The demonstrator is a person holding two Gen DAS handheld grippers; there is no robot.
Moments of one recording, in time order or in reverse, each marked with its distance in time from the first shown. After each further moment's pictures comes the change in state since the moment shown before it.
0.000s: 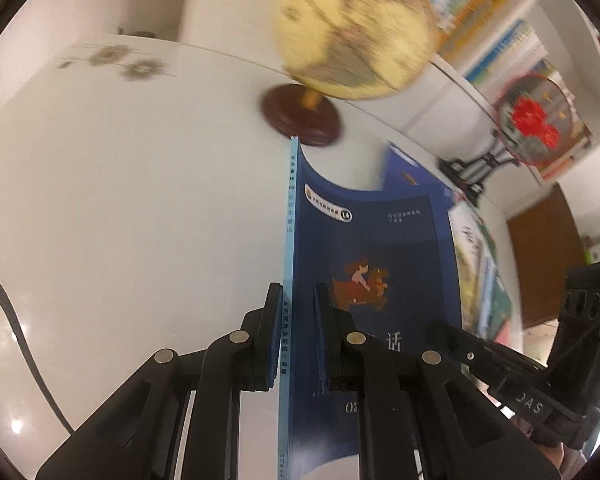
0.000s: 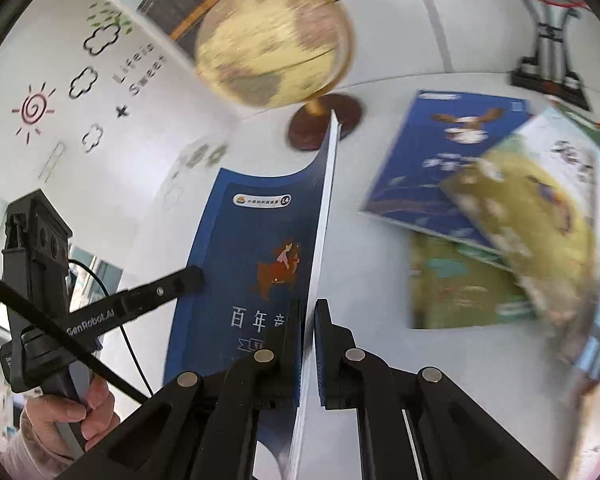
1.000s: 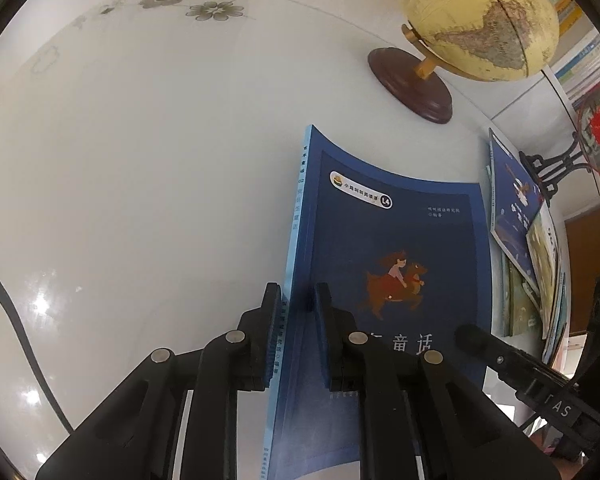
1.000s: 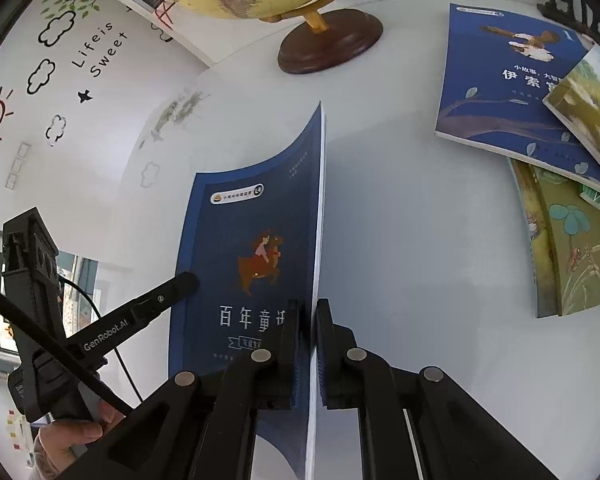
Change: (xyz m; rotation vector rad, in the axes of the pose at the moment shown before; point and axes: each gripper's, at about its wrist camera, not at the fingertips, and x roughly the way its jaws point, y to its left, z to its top) left arm 0.059 0.084 0.000 -0.059 0.107 0.116; right arm 0.110 0.026 0.001 0.123 0.135 -0.058
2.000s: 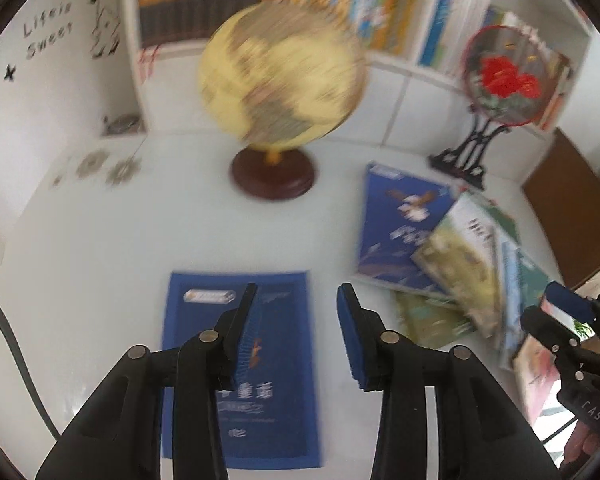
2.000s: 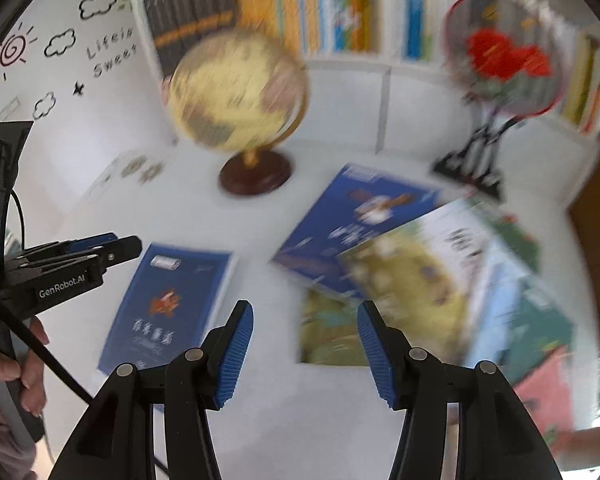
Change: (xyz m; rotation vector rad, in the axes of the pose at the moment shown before) left arm -0.096 -0.165 -0.005 0.354 -0.265 0.016; right arm -0.185 -0.027 -0.015 -0.271 -0.361 -0.368
